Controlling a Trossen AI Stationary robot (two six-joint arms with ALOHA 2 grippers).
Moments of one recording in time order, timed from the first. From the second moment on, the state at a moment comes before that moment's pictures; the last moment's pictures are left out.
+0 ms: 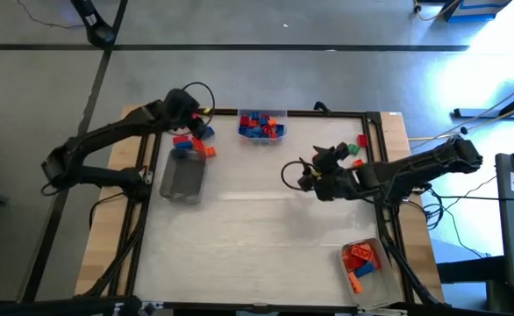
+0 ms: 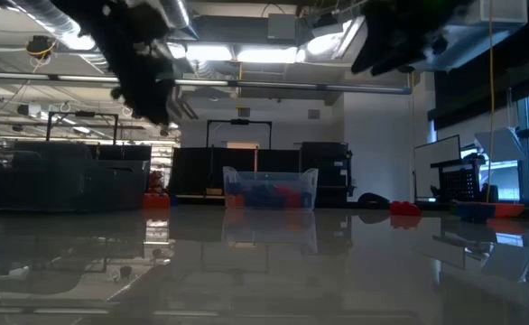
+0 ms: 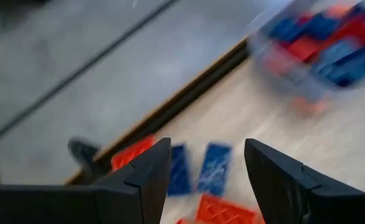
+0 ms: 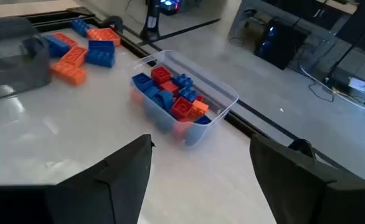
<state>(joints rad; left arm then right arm) 0.70 1.14 0.88 -0.53 -0.30 0.01 0.26 1.27 0.97 -0.57 1.01 0.60</state>
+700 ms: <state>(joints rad) 0.87 1.65 0.97 -0.46 -0.09 0.08 0.20 1.28 0.81 -0.16 0.85 0.39</state>
